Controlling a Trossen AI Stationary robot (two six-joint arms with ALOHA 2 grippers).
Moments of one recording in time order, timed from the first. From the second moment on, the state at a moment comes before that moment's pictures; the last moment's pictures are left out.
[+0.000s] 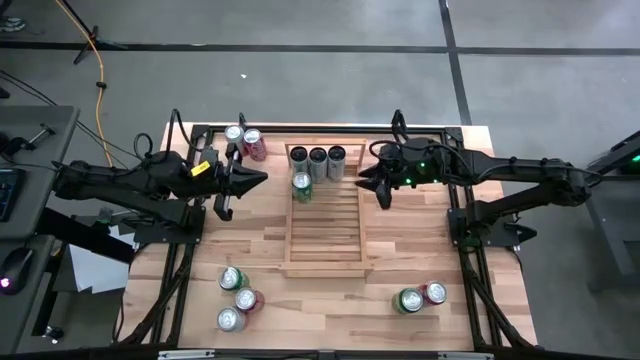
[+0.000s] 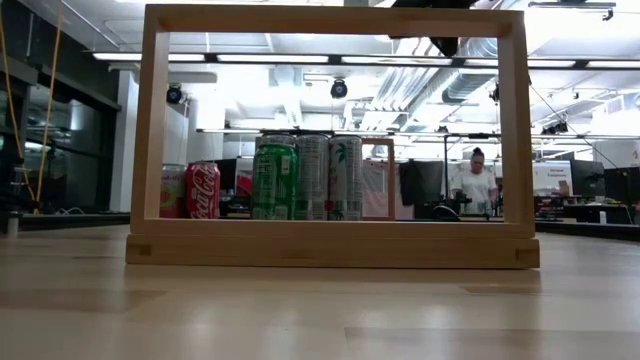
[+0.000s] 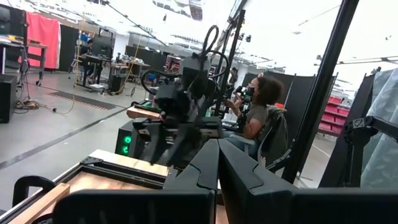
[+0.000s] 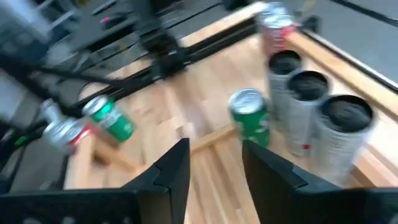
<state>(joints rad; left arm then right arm) -0.11 0.76 0.75 0.21 -0.18 -0.21 -0.11 1.14 1.06 -0.37 -0.02 0.36</state>
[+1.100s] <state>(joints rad) -0.11 0.76 0.75 0.17 -0.32 -0.19 -0.11 1.11 1.06 -0.31 -0.21 0.42</state>
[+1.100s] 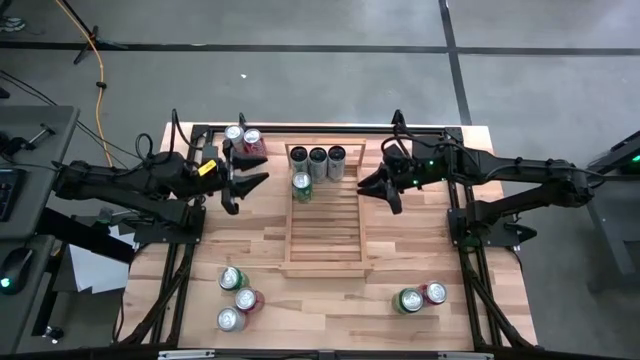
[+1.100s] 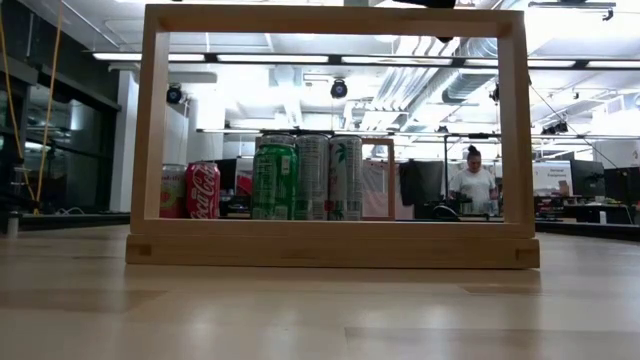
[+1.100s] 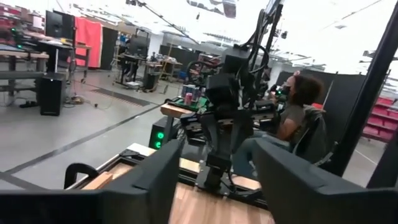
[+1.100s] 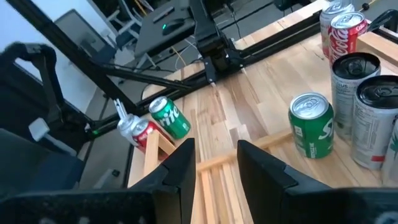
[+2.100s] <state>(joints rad) -0.11 0.76 0.75 0.00 -0.20 -0.23 -0.11 1.11 1.06 -0.20 0.06 0.45</state>
